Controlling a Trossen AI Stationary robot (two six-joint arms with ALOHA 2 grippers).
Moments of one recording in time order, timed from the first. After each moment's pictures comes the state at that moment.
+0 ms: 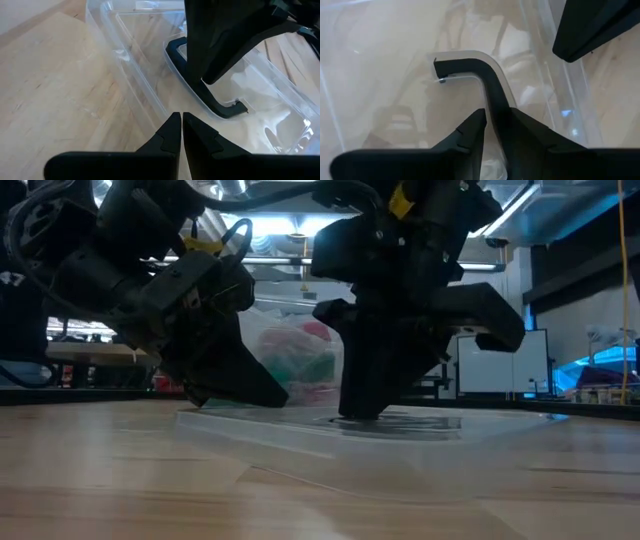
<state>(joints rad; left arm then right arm) -0.33 1.83 0.55 0.77 -0.30 -0.58 0.25 2.04 1.33 -0.43 0.01 -0.32</state>
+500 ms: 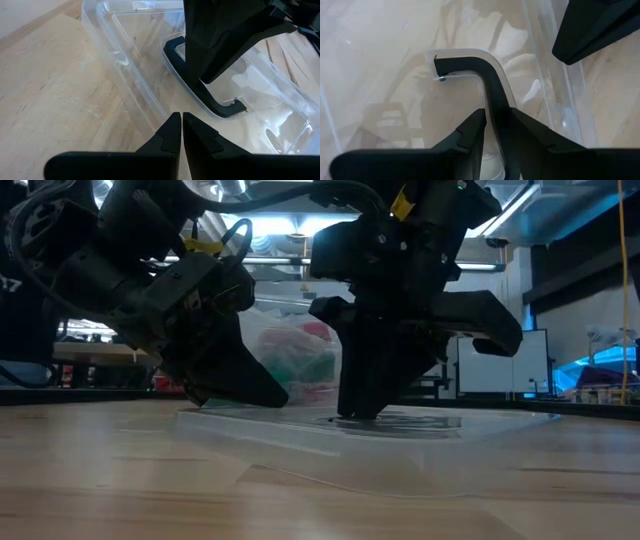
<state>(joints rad) -0.33 1.83 0.55 0.77 -0.30 -0.57 0.25 2.04 1.35 -0.46 0.05 -0.38</state>
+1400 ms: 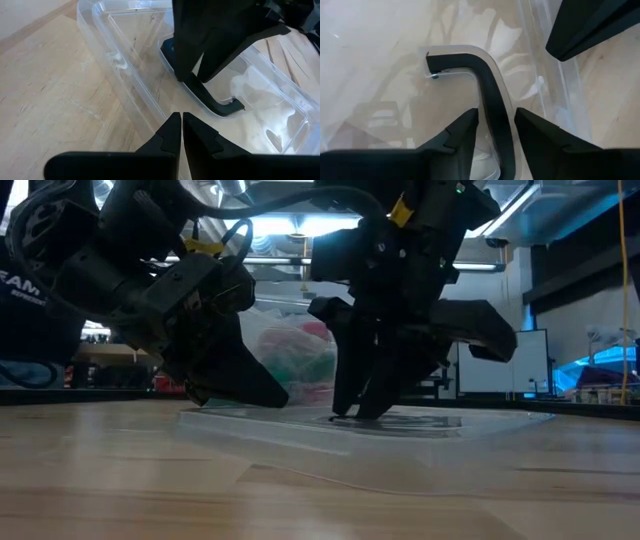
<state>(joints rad) -0.33 1.83 0.55 0.77 -0.30 -0.56 0.25 2.05 1.35 -0.46 0.07 -0.40</state>
